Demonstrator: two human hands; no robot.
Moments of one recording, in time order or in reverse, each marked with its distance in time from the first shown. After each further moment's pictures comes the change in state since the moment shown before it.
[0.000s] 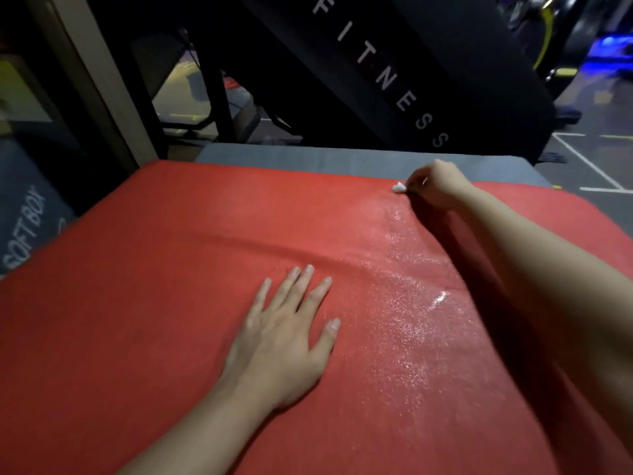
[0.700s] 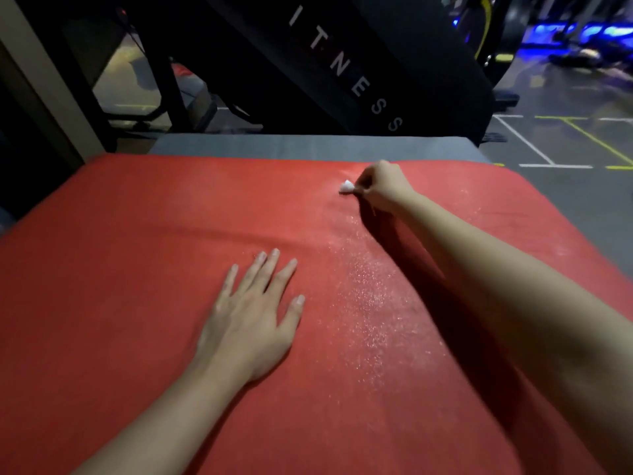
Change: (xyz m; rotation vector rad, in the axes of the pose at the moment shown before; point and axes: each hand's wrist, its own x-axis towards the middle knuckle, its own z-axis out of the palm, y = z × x) left_hand -0.001 -0.002 0.000 0.003 -0.018 0.016; right_hand -0.055 -0.038 0.014 0.066 0.036 0.104
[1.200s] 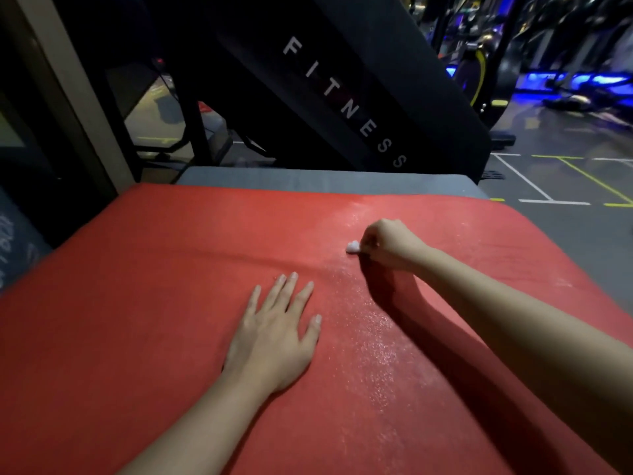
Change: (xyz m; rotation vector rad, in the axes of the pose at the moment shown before) left_hand -0.002 0.005 -0.001 -0.016 0.016 -0.008; right_hand -0.066 -0.021 -0.007 -0.084 -0.162 -0.102
